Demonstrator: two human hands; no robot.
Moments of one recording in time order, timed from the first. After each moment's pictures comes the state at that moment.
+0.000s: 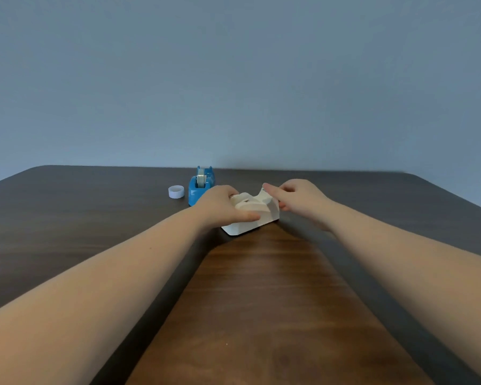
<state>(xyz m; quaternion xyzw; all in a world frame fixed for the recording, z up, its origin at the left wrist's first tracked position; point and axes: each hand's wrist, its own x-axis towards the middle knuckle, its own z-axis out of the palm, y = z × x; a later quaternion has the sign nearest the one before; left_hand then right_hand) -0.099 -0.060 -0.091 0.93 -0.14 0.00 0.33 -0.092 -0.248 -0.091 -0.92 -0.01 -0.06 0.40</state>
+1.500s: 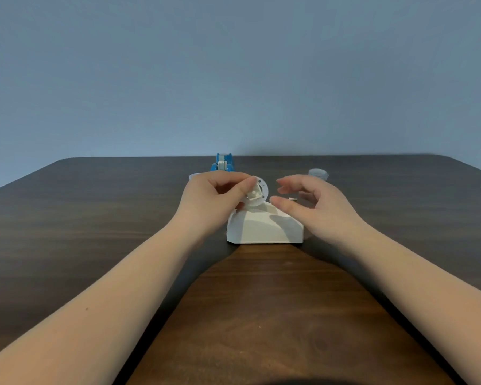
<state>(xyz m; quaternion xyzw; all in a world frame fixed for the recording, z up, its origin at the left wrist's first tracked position) -0.165 -0.022 -0.088 0.77 -0.12 0.11 0.62 -0.174 -0.209 -0.099 -0.87 -0.12 -0.14 0.46</state>
